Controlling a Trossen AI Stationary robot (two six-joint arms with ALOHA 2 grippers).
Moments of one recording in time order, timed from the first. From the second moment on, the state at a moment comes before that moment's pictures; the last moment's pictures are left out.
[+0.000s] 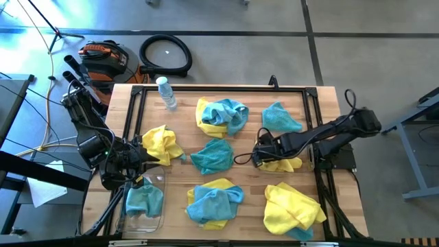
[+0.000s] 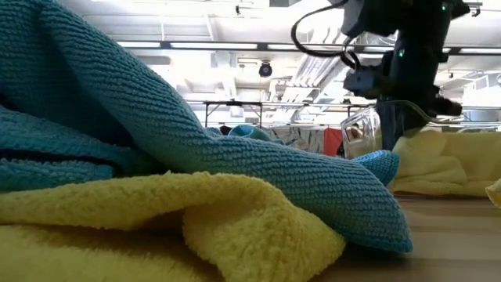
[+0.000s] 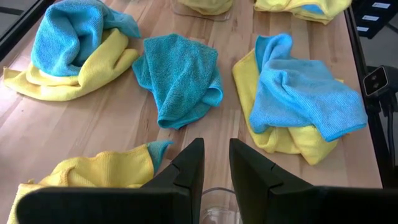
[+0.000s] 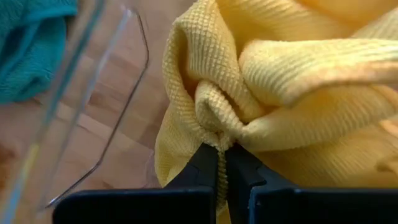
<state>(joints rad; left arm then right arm) -0.96 0.92 0.93 -1.09 -0.77 -0.97 0.18 1.48 0.86 -0.75 0.21 1.28</state>
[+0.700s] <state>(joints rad) -0.91 0.92 0.93 -1.03 -0.80 -0.95 0.18 1.38 0.83 -0.68 0.14 1.25</state>
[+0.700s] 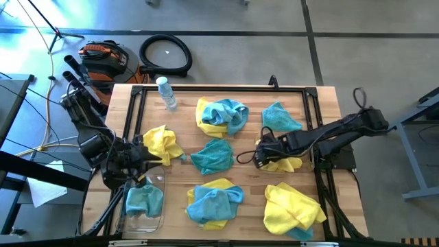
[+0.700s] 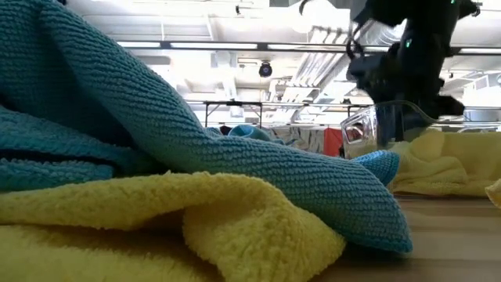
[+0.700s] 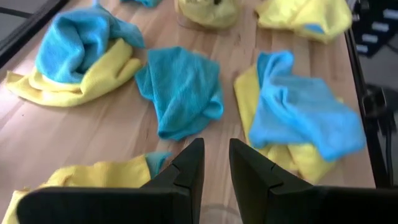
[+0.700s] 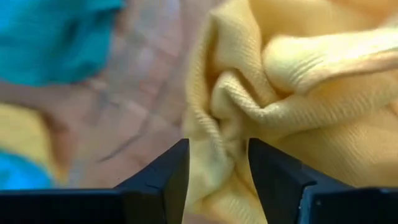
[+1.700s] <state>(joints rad) -0.09 1.40 1.14 -0.34 -0.37 -0.42 0.29 0.72 0.89 -1.17 0.33 1.03</state>
